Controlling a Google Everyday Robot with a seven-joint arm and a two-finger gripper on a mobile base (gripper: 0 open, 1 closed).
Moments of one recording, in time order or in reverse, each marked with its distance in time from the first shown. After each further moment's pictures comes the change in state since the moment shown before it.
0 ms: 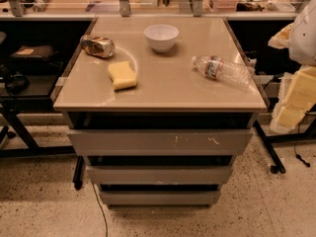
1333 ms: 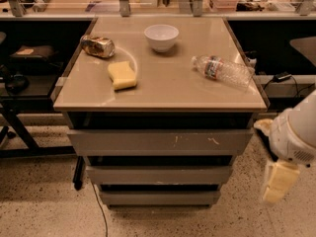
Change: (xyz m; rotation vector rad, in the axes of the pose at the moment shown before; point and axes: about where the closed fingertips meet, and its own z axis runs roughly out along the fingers) arm 0.072 0.079 0.161 -0.156 -0.019 0.007
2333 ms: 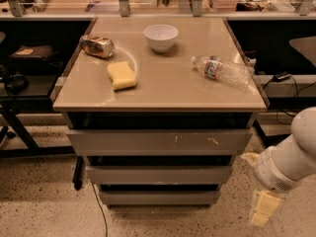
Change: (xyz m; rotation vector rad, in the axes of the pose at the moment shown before) arm 0.031 0.026 0.105 -0.121 -0.071 0.003
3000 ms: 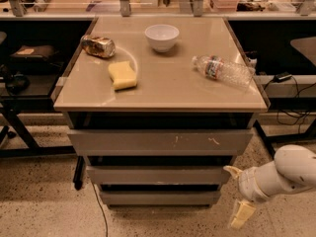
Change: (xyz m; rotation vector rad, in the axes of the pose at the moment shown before) arm 0.020 -0.034 0.138 0.021 -0.223 -0.060
